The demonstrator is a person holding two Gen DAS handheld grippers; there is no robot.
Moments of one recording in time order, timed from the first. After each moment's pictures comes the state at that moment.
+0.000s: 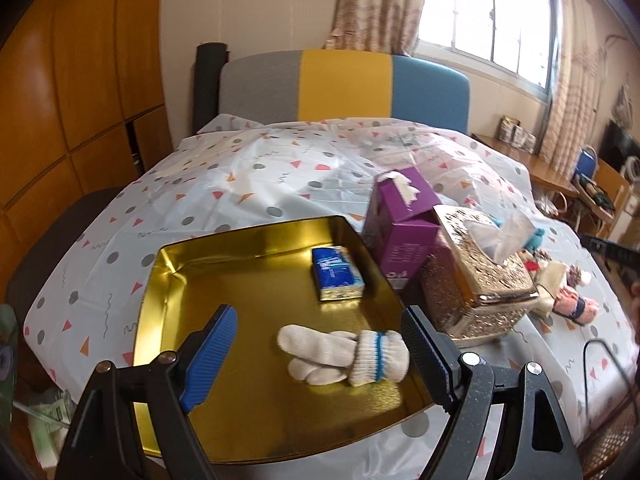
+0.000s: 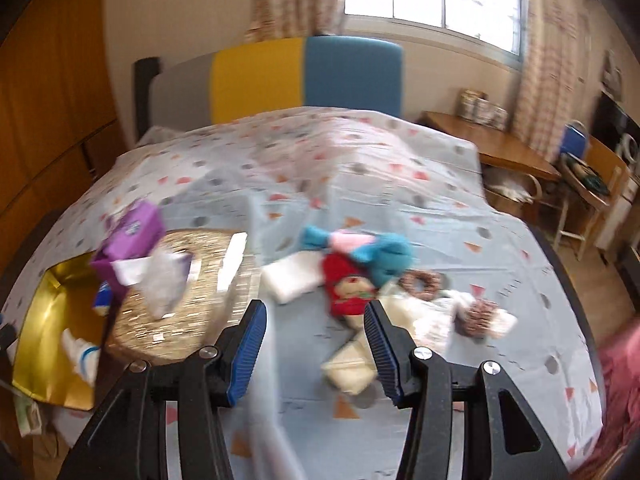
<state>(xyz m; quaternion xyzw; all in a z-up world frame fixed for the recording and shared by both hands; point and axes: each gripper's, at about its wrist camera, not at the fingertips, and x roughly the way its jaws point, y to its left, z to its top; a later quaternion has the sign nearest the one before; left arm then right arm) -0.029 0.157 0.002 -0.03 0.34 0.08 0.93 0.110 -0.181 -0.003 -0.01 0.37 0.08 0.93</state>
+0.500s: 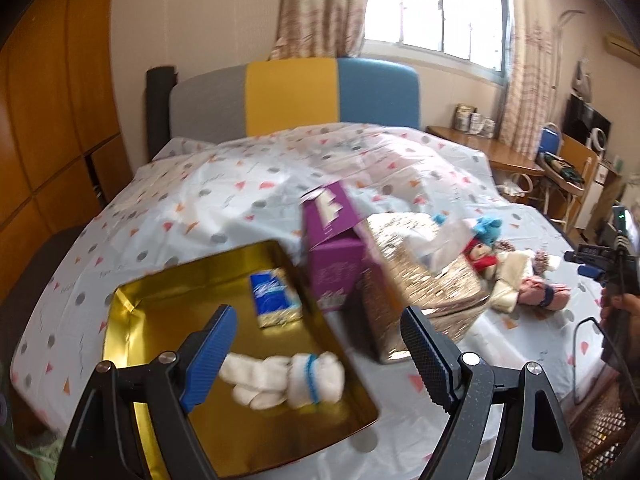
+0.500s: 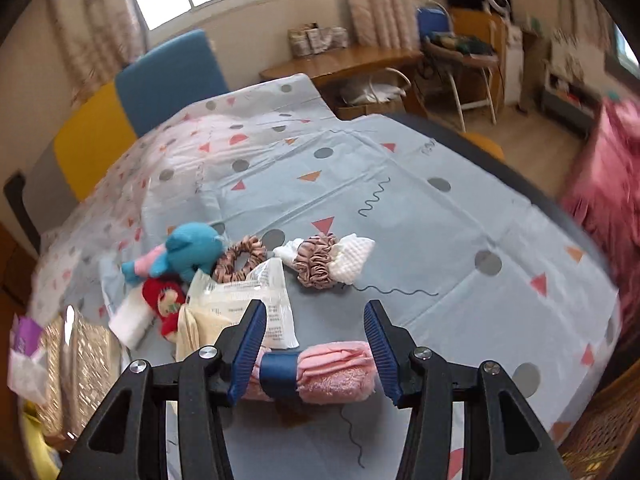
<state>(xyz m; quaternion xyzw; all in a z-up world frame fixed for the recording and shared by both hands) -0.009 0.100 0.024 0.00 0.33 0.01 0.94 0.128 -0.350 -0.067 0.20 0.40 -0.11 0.89</state>
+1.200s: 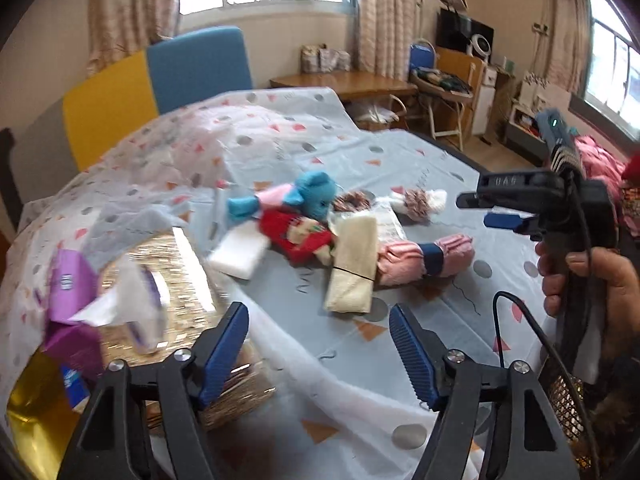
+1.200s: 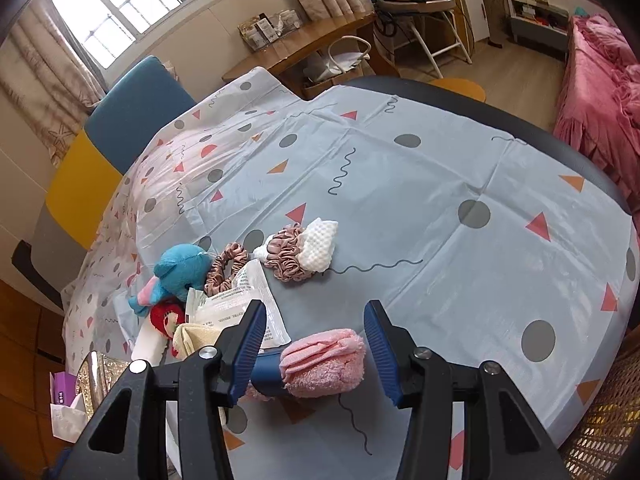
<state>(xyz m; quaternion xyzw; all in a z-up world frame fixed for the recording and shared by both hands) 0.082 -0.111 -0.024 0.11 0.40 -0.21 0.88 0.119 -0.384 -0.080 0.32 0.42 -0.12 0.84</state>
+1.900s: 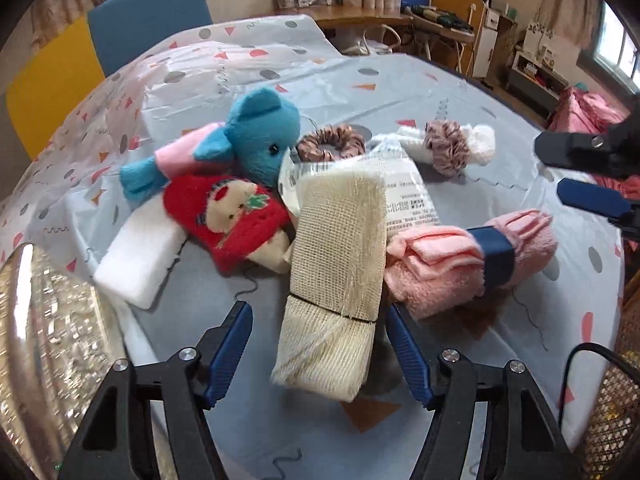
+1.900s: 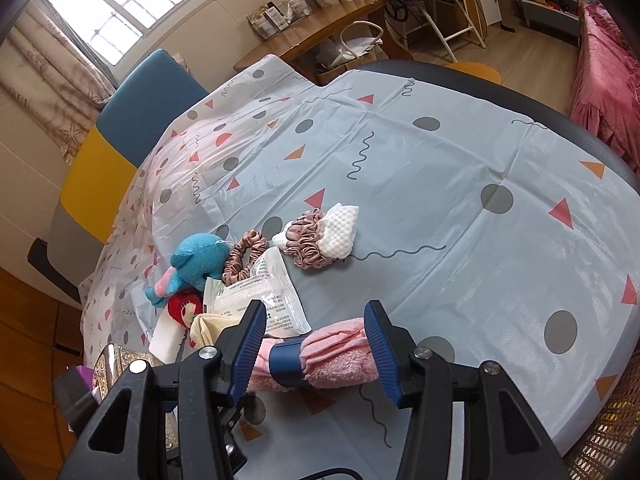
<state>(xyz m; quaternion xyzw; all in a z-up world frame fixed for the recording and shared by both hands) 0.167 -0.180 -0.122 0.16 0.48 -0.21 0.83 0.124 -0.381 -0.084 0.34 0.43 -0.08 0.83</state>
